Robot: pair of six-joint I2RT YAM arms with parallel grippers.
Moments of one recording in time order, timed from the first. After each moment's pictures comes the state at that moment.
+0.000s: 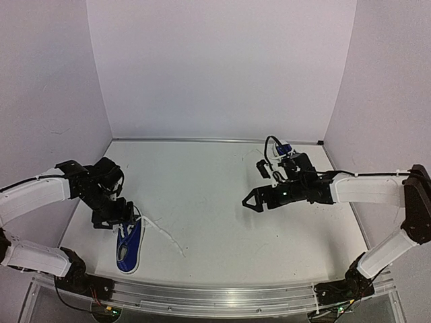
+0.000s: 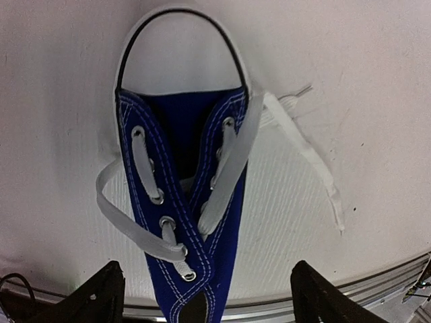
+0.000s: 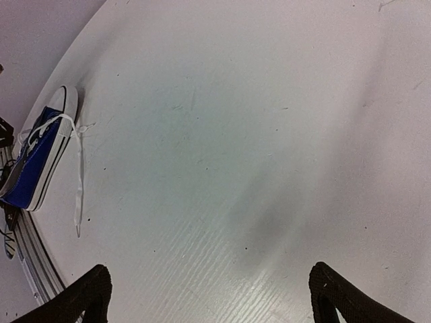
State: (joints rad) left arm -0.58 1.15 0.83 -0.98 0.06 -0.71; right arm 0.65 1.49 0.85 -0.12 -0.29 0.28
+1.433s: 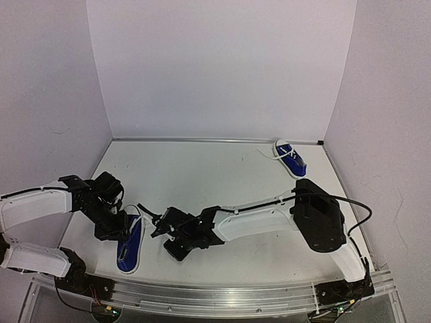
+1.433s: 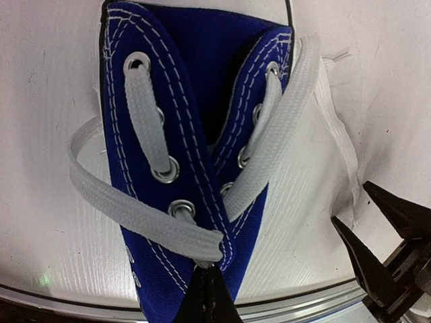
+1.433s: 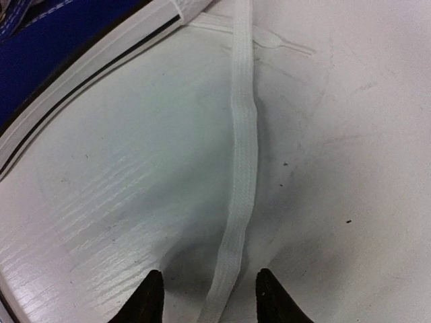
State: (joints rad) left arm -0.58 1.12 0.66 -0.87 0.16 -0.81; right arm 1.30 2.32 1.71 -0.40 0.17 0.25
